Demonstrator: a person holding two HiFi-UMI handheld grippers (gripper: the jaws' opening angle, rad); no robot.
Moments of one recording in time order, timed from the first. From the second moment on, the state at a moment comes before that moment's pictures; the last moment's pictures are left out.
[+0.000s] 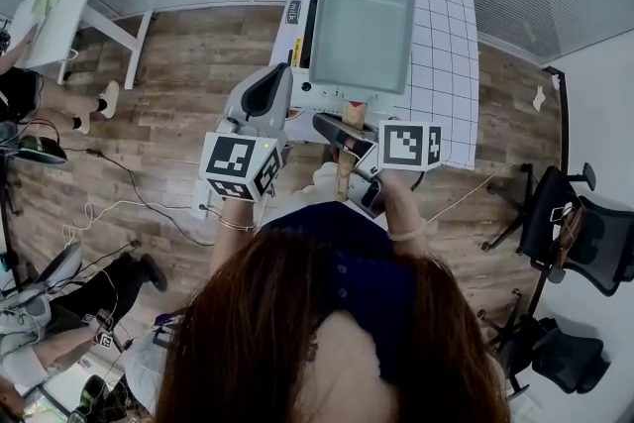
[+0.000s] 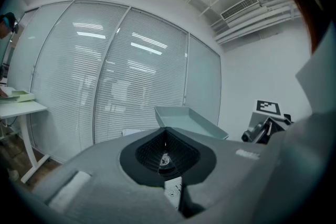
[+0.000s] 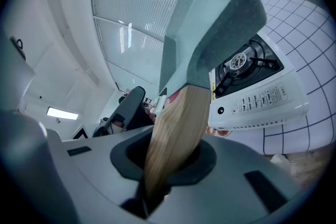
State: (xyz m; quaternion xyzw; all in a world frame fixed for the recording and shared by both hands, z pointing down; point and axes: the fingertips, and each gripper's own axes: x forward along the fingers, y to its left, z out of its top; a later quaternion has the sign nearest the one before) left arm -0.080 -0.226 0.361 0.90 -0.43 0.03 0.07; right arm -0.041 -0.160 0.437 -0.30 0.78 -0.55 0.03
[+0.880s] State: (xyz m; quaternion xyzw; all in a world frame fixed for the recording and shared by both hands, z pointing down) left arm -0.058 -0.276 0.375 0.89 -0.44 0.05 0.08; right arm -0.020 -0.207 0.468 -0.28 0.76 -0.59 0.01
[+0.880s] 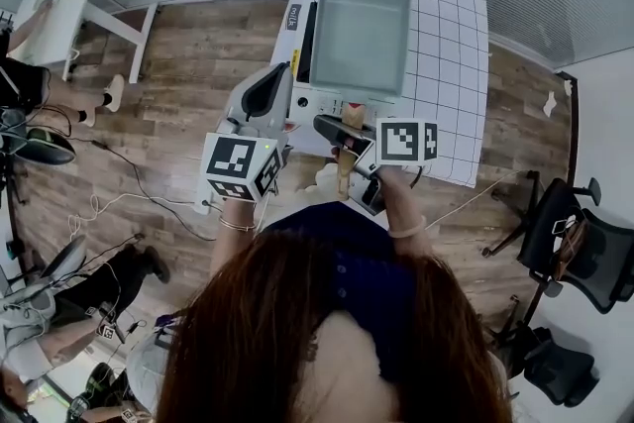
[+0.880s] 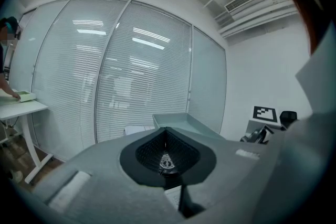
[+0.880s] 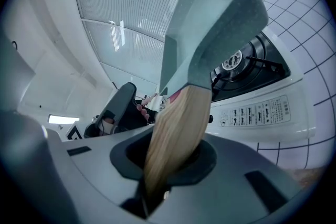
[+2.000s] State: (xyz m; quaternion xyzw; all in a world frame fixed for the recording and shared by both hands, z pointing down) left arm -0.039 -0.304 0.399 0.89 -0.44 0.09 0.10; right arm -0.012 -0.234 0.508 -0.26 0.73 -0.63 0.00
